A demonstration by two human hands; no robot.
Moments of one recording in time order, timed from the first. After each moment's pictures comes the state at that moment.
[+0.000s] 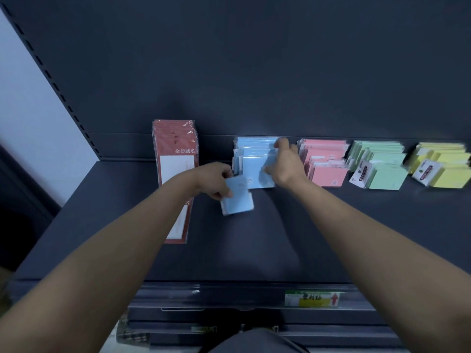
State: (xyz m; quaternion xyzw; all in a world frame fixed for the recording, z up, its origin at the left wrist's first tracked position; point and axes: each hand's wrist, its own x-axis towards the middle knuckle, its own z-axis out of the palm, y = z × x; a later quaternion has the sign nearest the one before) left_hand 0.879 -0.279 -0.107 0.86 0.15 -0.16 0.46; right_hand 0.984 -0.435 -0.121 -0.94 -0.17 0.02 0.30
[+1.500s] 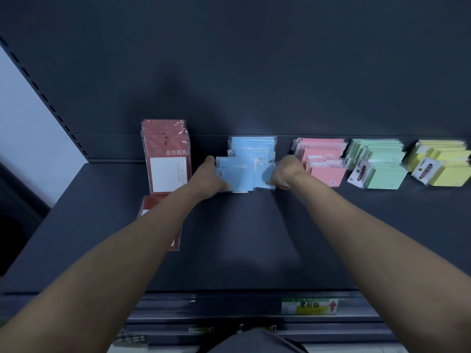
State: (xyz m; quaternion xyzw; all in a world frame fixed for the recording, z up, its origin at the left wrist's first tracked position) left_hand 0.903 -0.279 -0.142 0.86 0.21 0.00 0.47; right_hand 1.000 -0.443 -0.119 -0.92 -0.04 0.21 0.33
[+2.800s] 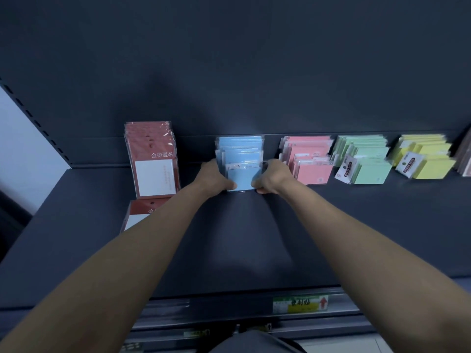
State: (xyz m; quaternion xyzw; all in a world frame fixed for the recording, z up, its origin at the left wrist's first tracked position) left_hand 0.928 -0.304 -0.148 0.84 0.23 0.01 0.48; right_hand 0.985 -0.443 -0.130 -0.90 -0.07 0.19 0.38
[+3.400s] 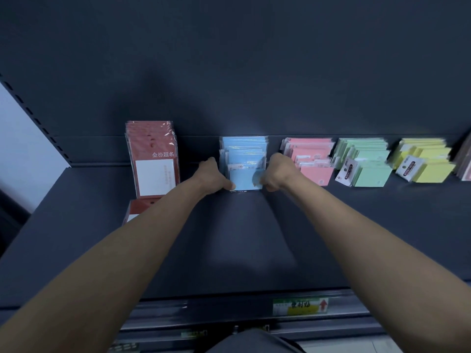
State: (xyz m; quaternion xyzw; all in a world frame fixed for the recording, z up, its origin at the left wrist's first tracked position) left_hand 0.929 -0.295 -0.143 0.87 0.24 -0.04 0.43; right_hand 0.985 -0.450 -0.105 -0.96 -0.12 0.15 0.19
